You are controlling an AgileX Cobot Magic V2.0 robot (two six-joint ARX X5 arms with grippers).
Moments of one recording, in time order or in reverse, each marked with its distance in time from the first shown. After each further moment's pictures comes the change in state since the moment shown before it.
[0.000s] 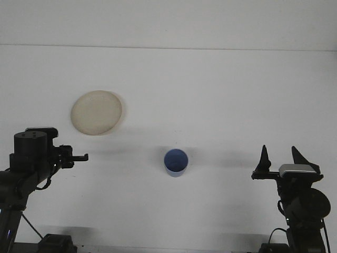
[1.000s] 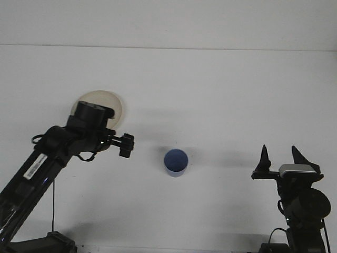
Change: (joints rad) left arm -0.389 0.440 0.277 0.001 0.132 -0.035; right arm 0.000 0.000 0.000 0.007 0.000 -0.003
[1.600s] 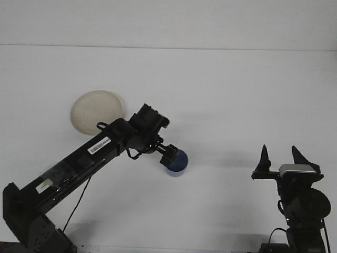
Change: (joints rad) left arm -0.257 0.329 0.137 0.070 0.001 0.001; right arm 0.000 0.000 0.000 0.000 0.000 -0.001
